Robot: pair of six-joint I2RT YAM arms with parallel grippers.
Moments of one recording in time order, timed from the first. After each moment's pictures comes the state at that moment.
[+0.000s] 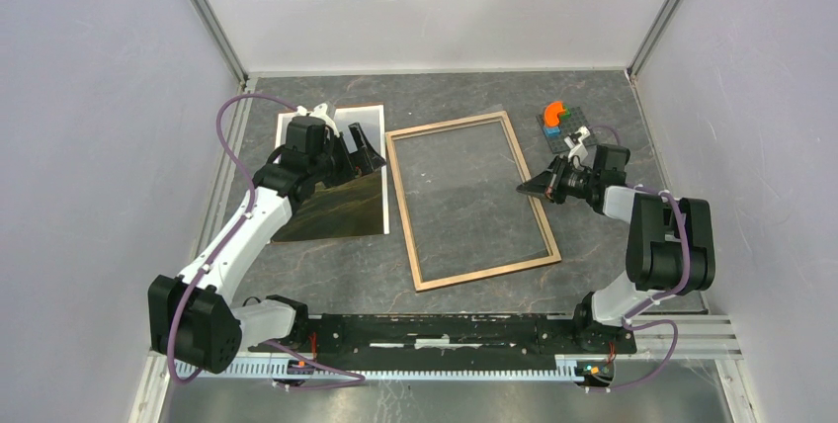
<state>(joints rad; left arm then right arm) -0.30 1.20 0.96 -0.41 0.17 -0.58 -0.14 1.60 0.65 0.16 -0.99 0.50</state>
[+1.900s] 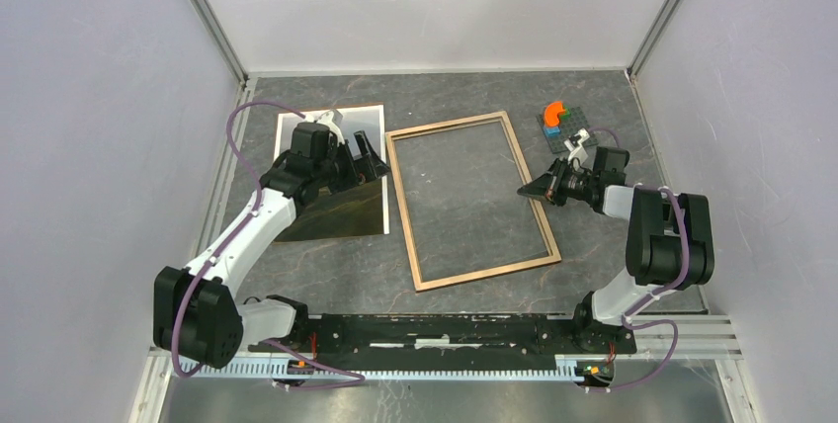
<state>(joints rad) -0.30 1.23 0.89 -0.35 0.23 -0.58 -0.15 1.63 0.65 0.15 -0.98 0.47</state>
